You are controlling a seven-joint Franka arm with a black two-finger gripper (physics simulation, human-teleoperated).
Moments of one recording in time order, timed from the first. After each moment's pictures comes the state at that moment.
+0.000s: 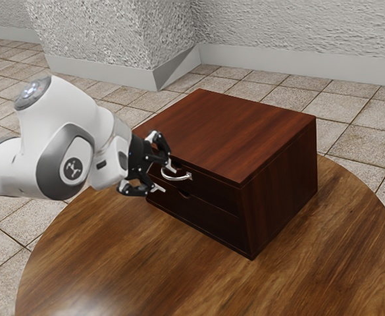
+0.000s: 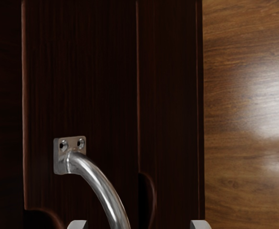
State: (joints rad) arm 0.31 -0.25 -0.22 -2.17 -0.23 2.47 1.90
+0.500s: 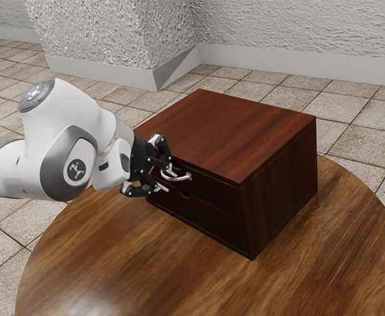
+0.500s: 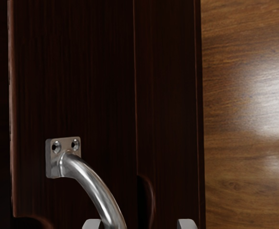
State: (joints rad) arm 0.31 -0.23 -0.22 -2.17 -0.24 2.48 1.91
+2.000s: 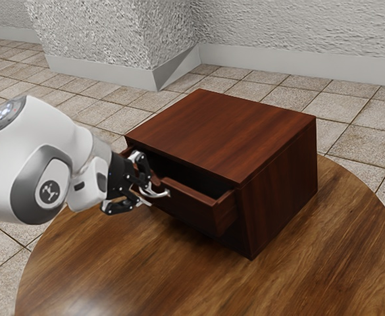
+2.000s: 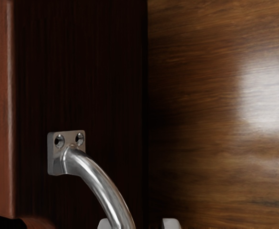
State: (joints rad) arm 0.31 -0.39 -0.20 -2.33 -0.26 2.46 1.93
